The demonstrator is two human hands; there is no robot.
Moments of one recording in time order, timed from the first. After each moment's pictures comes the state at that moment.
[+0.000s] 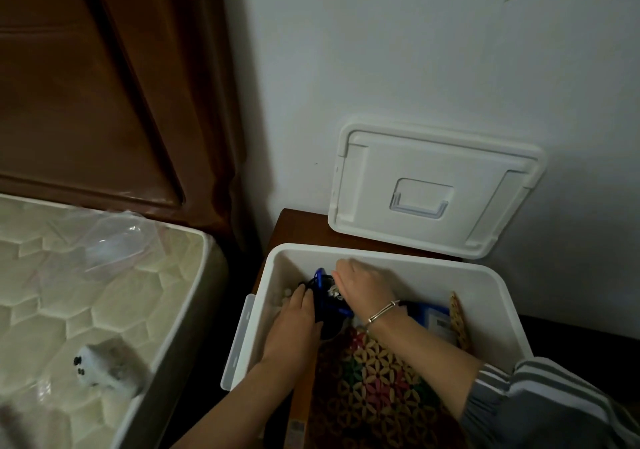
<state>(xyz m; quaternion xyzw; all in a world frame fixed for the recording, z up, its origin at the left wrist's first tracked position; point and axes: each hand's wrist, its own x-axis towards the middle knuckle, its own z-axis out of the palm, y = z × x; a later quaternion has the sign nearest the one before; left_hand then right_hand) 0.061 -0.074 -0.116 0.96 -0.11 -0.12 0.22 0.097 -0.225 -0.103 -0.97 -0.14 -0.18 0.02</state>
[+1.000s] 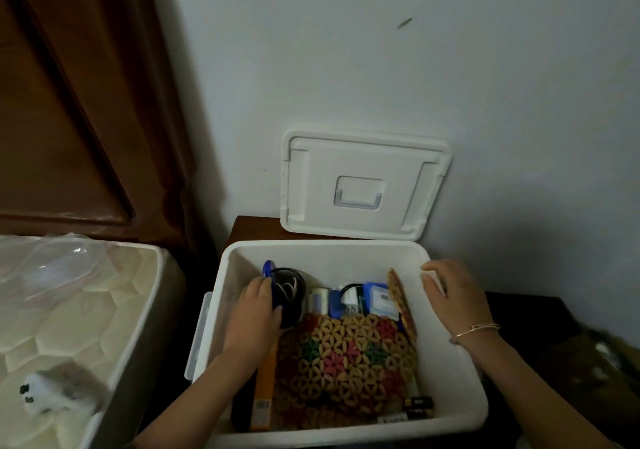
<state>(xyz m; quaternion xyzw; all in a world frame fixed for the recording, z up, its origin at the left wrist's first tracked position) 0.047 -0.073 -0.099 0.96 -0.13 -0.03 0.26 -0.038 -0.373 -0.033 -0.95 0.14 -0.18 0.23</state>
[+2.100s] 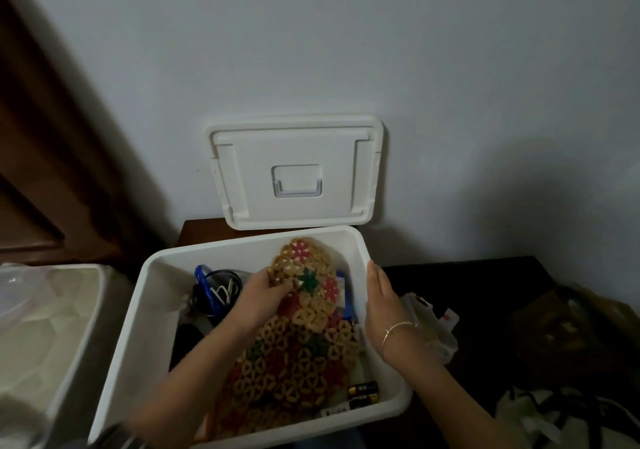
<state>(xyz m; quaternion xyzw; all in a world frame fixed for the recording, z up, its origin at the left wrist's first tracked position) 0.032 -0.201 -0.059 0.79 -0.01 -0.28 0.55 -0.073 -0.390 -0.093 -0.95 0.19 0.04 0.24</state>
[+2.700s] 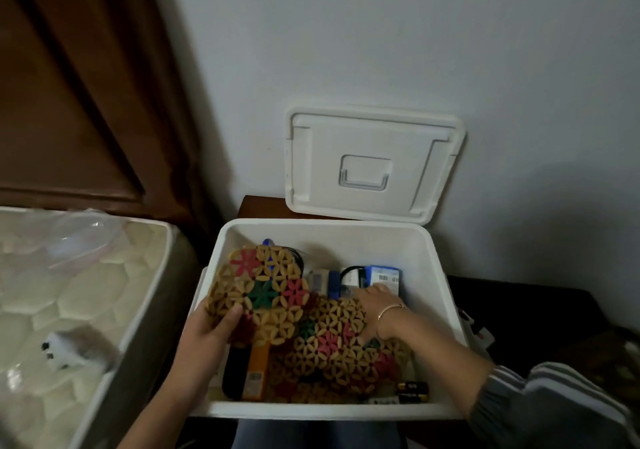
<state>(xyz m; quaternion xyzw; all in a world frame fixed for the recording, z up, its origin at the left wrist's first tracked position) -0.025 -0.033 -0.078 0.70 0.10 -0.09 0.70 -0.006 -0.323 -0.107 -0.94 -0.01 0.32 0.06</state>
